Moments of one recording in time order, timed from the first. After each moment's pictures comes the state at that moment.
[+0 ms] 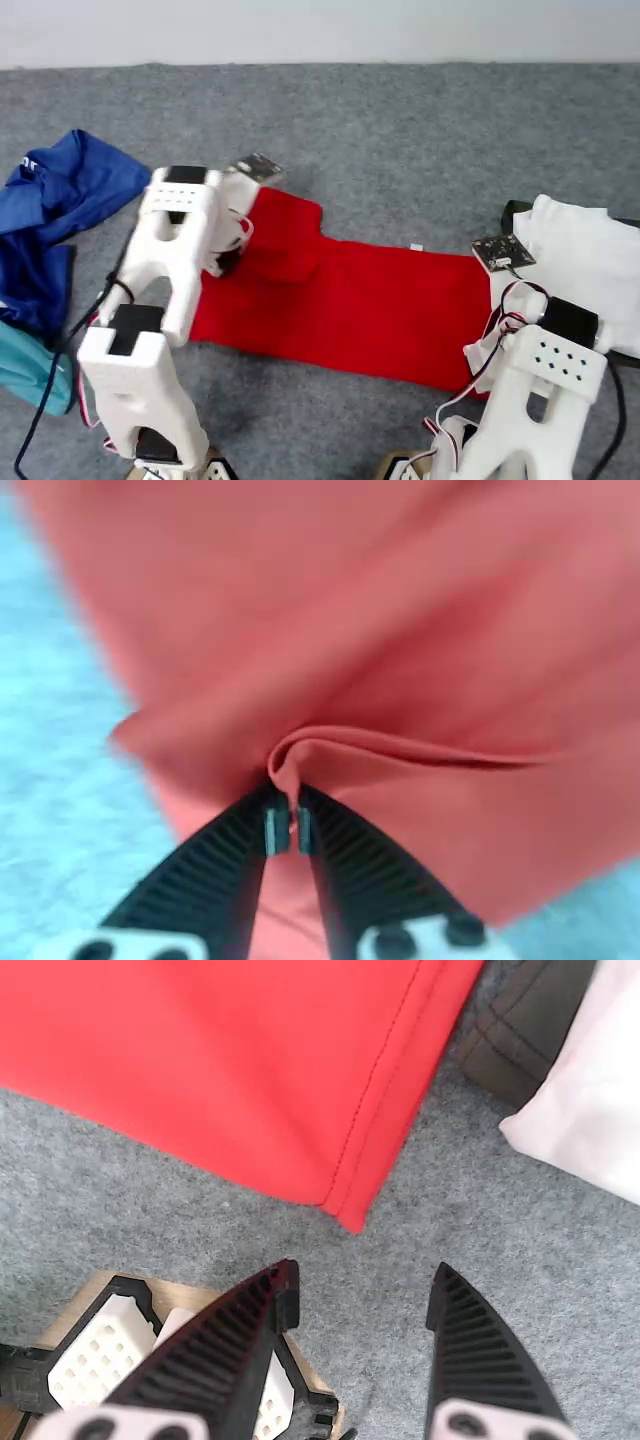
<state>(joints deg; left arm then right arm) -1.1 22.2 2.9 81.7 -27.8 22.3 -44.4 49.8 91.4 36.4</state>
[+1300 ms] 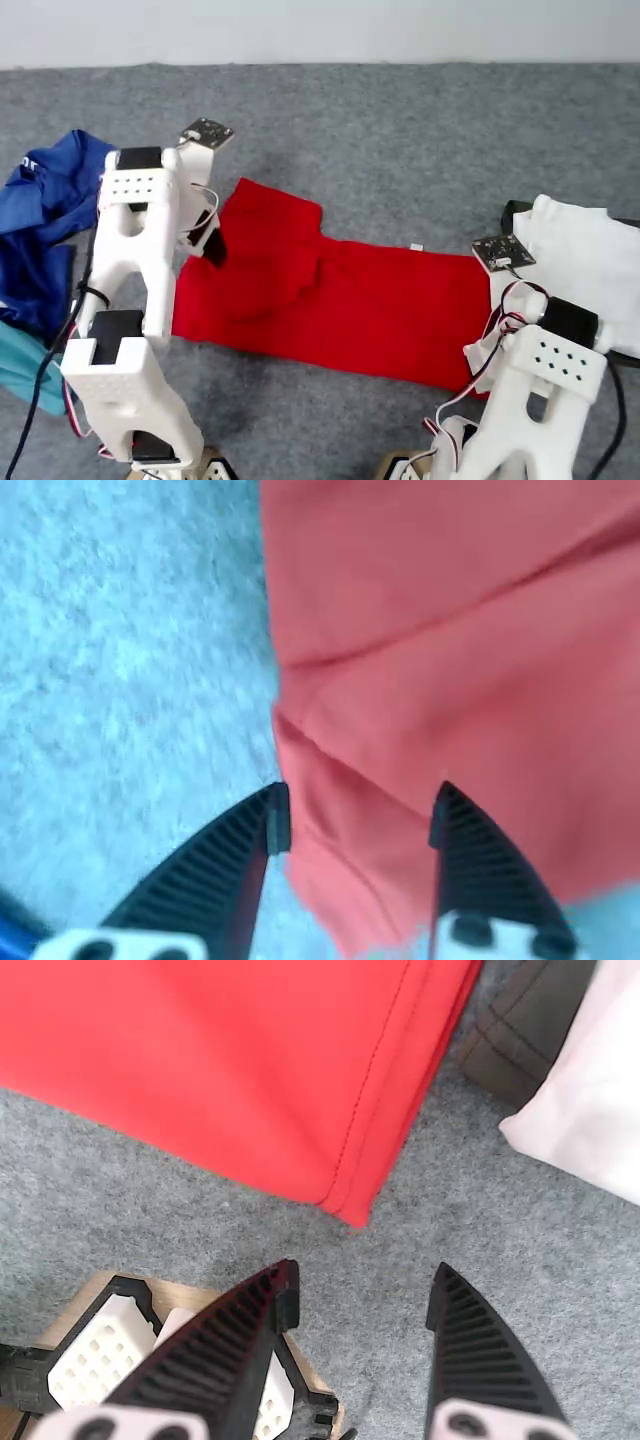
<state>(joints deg) -6.2 19.5 -2.2 84.2 -22.5 22.3 -44.4 49.8 91.4 36.4</state>
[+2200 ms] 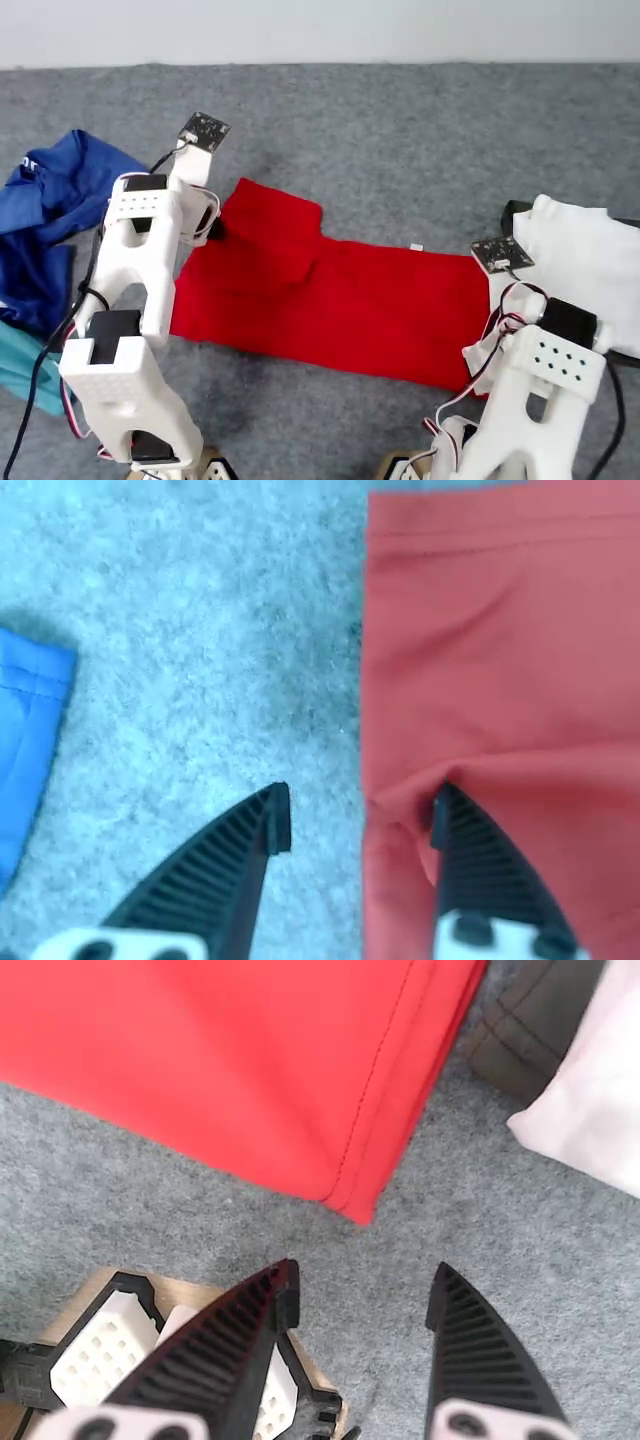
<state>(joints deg) -7.3 19.5 7.1 57.1 -22.9 22.3 -44.4 50.5 91.4 36.4</state>
